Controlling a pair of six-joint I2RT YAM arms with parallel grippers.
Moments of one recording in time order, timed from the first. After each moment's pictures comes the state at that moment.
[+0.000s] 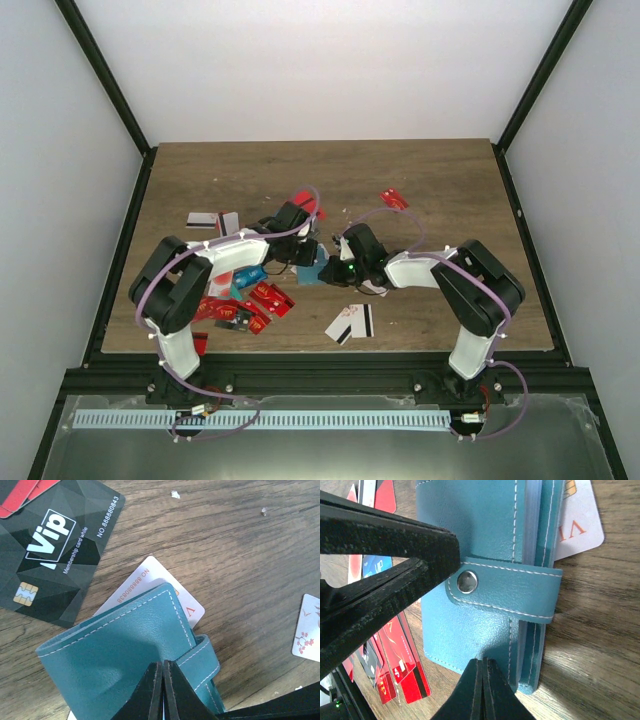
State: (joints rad) left arm -0.63 1.81 1.09 -0.31 0.17 -0.41; right arm 0.66 1.76 0.81 0.11 -0.44 0.72
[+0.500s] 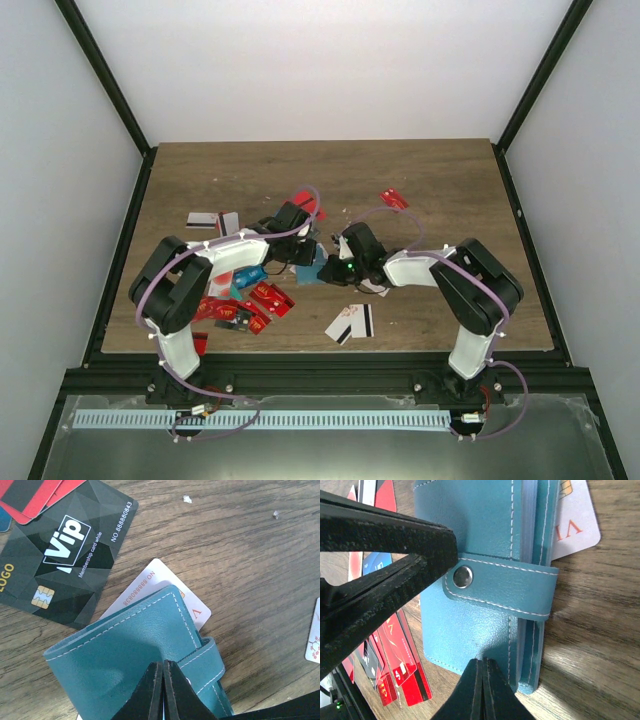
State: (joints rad) left arm -0.63 1.81 1.09 -0.31 0.13 -0.40; right arm 0.66 1.77 0.82 0.10 -0.44 0.72
